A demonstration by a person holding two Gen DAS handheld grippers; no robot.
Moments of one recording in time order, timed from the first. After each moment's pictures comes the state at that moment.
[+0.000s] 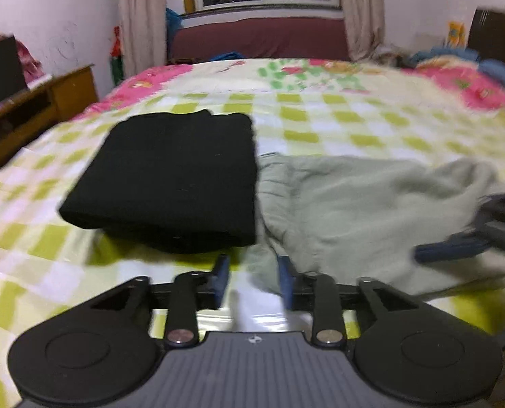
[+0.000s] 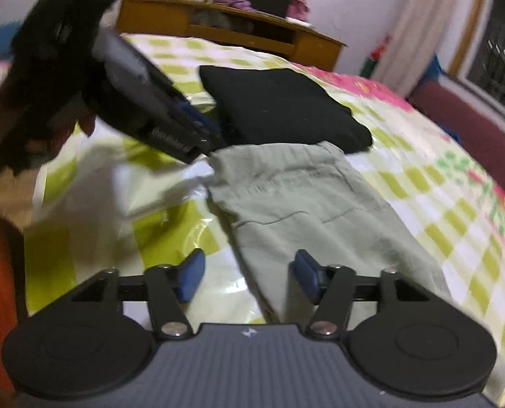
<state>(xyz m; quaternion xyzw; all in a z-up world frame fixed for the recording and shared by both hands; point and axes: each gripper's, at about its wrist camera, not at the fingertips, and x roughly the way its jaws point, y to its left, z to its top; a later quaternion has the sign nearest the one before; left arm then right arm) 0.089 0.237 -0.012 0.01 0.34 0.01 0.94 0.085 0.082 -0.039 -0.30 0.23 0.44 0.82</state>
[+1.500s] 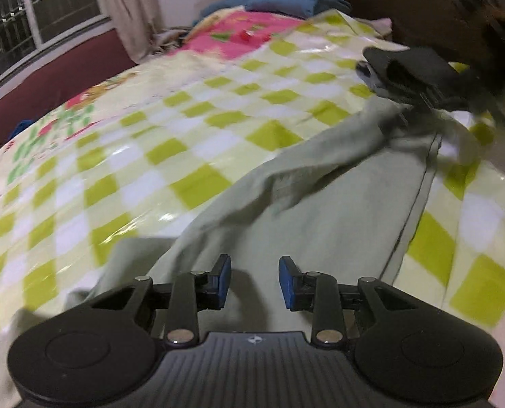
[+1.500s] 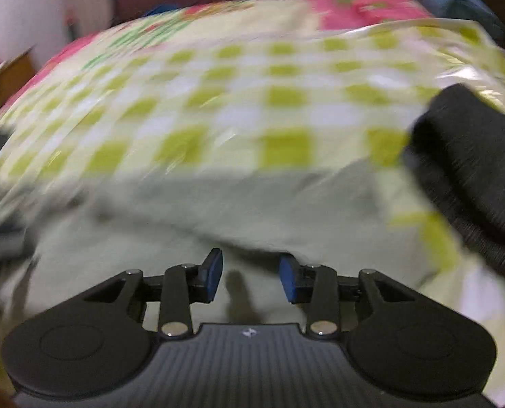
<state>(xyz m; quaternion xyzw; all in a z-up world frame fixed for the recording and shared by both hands) 0.138 -0.093 -0.018 0.19 0.35 -0.28 0.87 0.156 -0.368 -0.014 0.05 0.43 0.04 0.90</state>
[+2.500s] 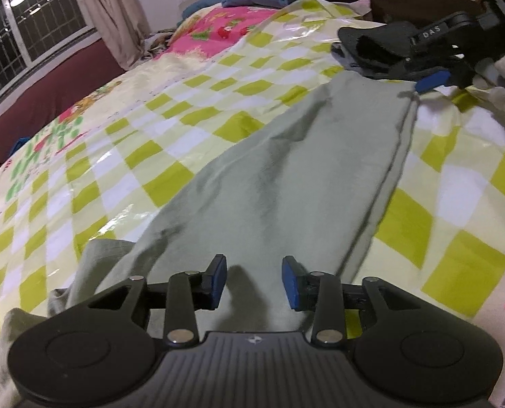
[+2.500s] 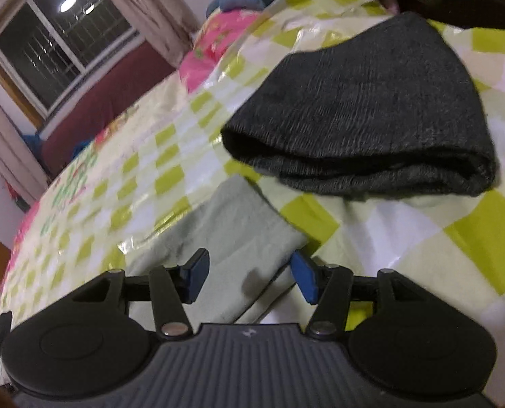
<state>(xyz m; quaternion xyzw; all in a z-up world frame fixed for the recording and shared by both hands) 0.103 -0.117 -0.028 0.24 0.34 -0.28 0.86 0.100 -0.469 -0.028 0.31 0.32 -0.08 0.89</state>
